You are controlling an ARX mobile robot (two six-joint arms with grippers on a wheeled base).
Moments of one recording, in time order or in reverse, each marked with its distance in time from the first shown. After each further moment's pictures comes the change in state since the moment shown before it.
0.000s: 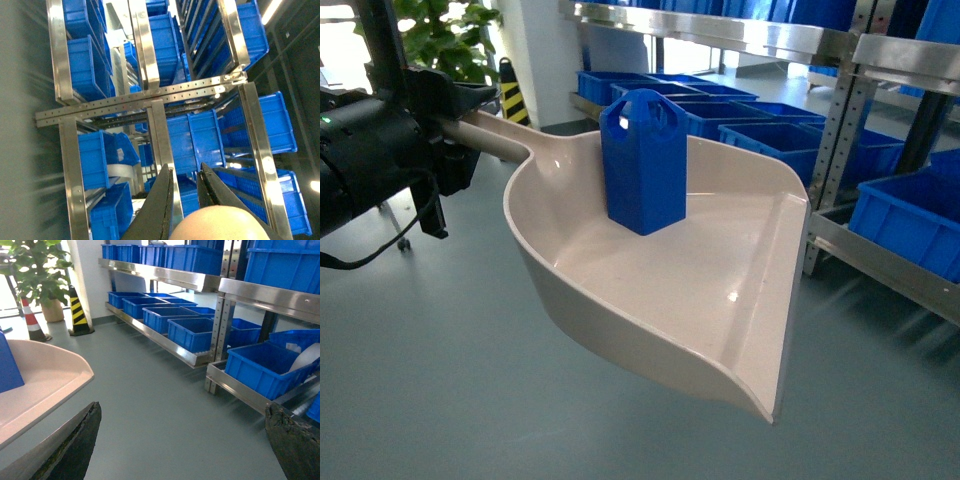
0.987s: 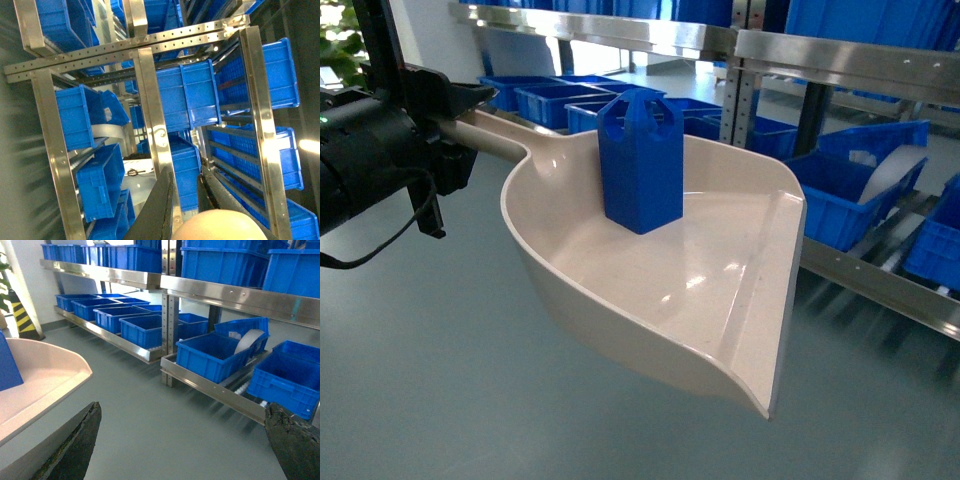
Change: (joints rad) left arm 0.000 0.000 0.000 0.000 -0.002 0.000; right arm 0.000 0.000 0.000 0.000 0.000 0.000
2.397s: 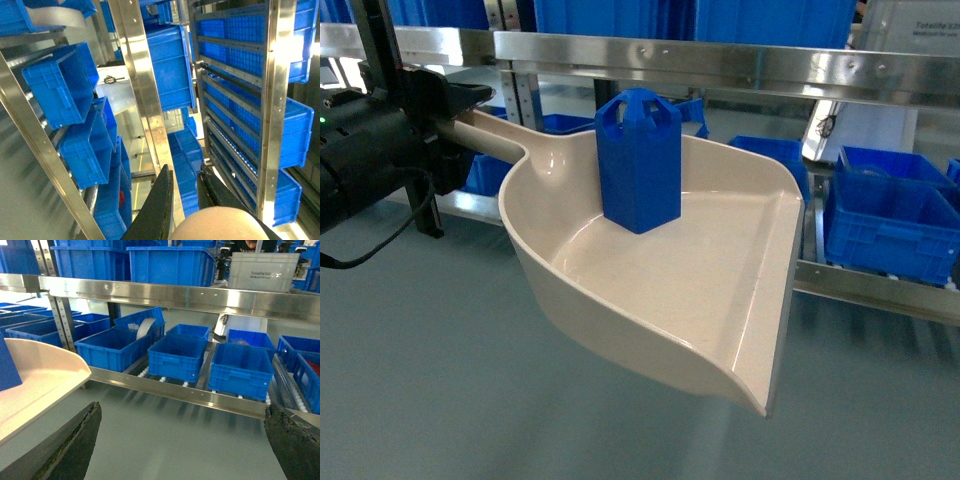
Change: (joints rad) left arm 0.000 0.000 0.000 0.000 0.002 0.000; right arm 0.000 0.000 0.000 0.000 0.000 0.000
